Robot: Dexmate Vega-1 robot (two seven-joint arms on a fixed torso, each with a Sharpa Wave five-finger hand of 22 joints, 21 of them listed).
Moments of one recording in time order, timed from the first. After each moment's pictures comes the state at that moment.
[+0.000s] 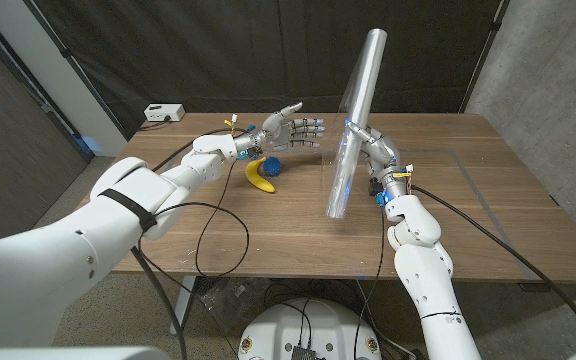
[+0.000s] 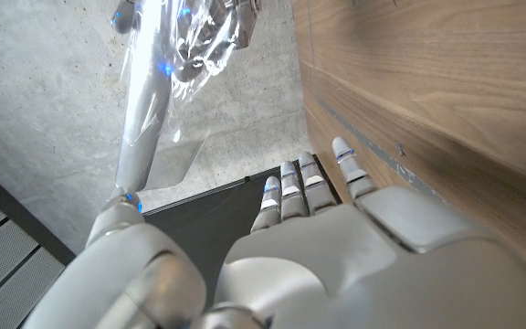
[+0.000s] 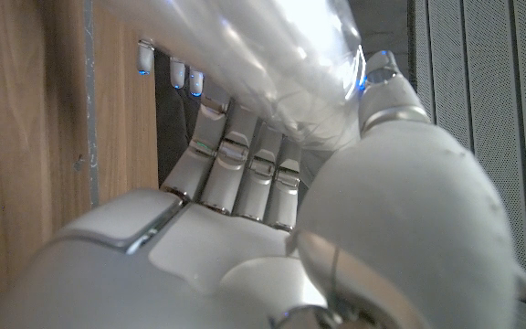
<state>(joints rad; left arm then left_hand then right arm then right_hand) 0.14 0.19 0.64 -0.36 -0.66 -0.37 -1.11 0.29 -0.16 0.28 -0.08 0.26 0.11 0.08 0.27 0.21 0.20 0.05 0.27 0.24 0.21 0.04 0.24 0.20 0.00 0.20 0.59 0.20 -1.25 0.09 -0.04 -1.91 0.30 0.06 0.18 1.10 -0.10 0.35 -0.15 0.24 0.88 0.00 0.36 0.31 0.97 -0.01 0.56 0.57 1.06 -0.04 0.58 0.64 0.77 -0.09 1.24 0.44</state>
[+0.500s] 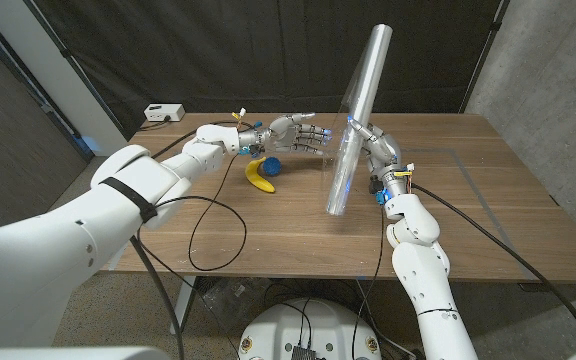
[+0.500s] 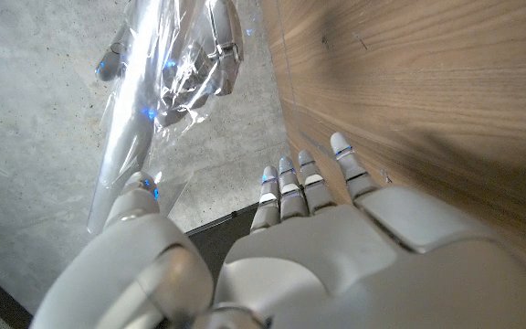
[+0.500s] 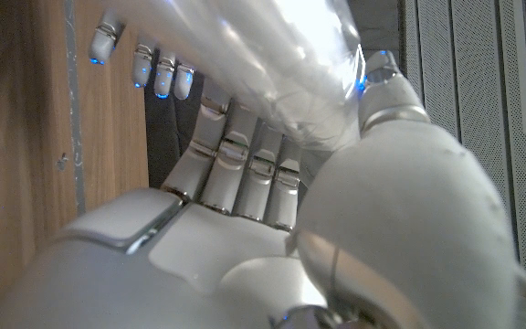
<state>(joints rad) 0.08 0.19 0.72 -0.35 -0.59 -0.34 -1.15 0.38 -0.10 0.29 -0.10 0.25 0.20 0.08 0.30 0.22 0.19 0.08 0.26 0.24 0.15 0.08 0.21 0.20 -0.03 0.21 0.58 0.21 -1.24 0.11 -0.03 -1.88 0.30 0.10 0.20 1.10 -0.10 0.35 -0.15 0.24 0.88 0.00 0.35 0.32 0.97 -0.01 0.55 0.57 1.06 -0.04 0.58 0.64 0.76 -0.08 1.24 0.45</state>
